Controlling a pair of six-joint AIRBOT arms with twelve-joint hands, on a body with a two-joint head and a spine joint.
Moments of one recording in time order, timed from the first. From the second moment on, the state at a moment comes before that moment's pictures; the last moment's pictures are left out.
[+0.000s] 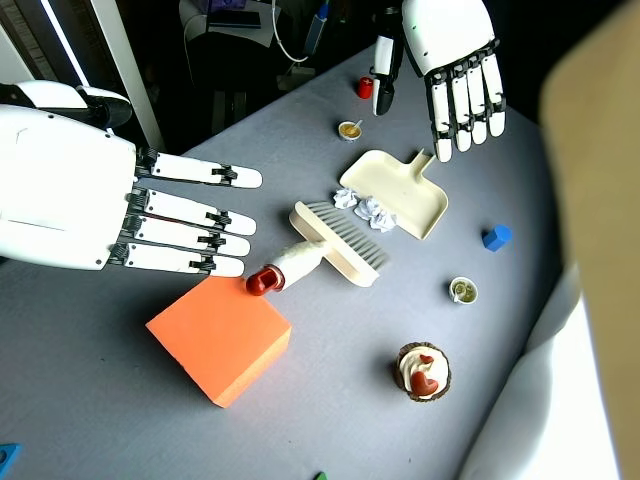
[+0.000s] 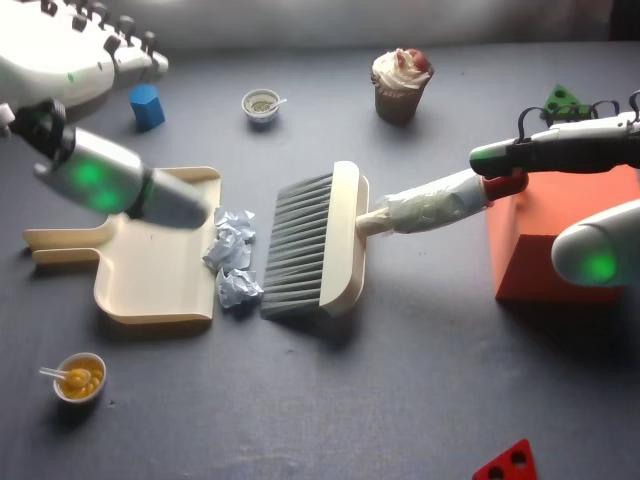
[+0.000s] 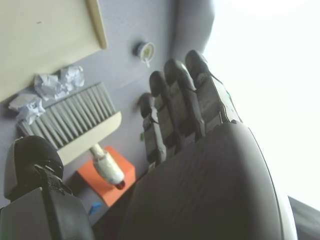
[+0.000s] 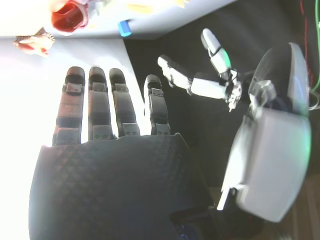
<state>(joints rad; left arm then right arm) 0.12 -0.76 0.87 1.30 0.34 -0.01 -0.04 -0.22 0.79 -1.72 0.24 1.16</state>
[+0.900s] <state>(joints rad) 0.08 -0.77 0.96 1.00 0.26 0.38 -0.04 -0.22 0.79 -1.73 0.25 1.16</state>
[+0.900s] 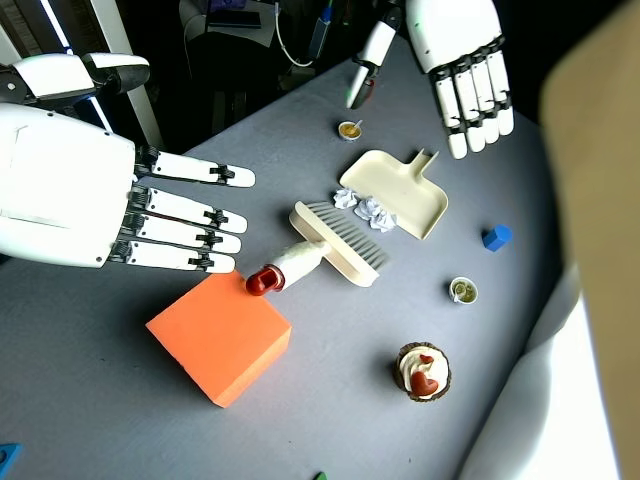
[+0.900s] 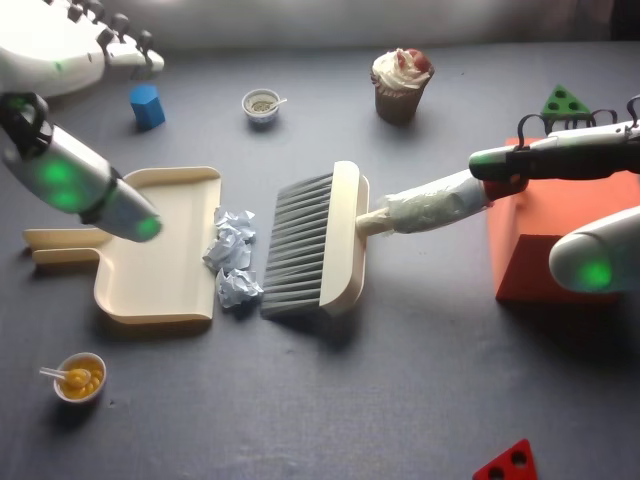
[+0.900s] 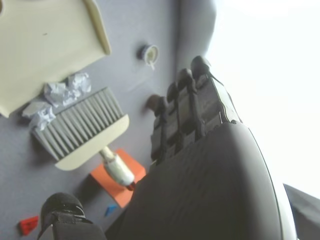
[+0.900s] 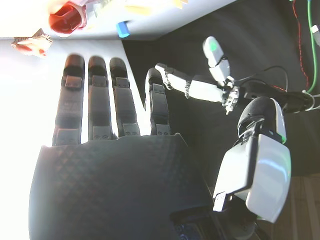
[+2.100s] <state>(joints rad) 0.48 -0.83 1.04 -0.85 -0.35 1.99 -0.04 -0.22 0.79 -1.73 0.25 1.16</state>
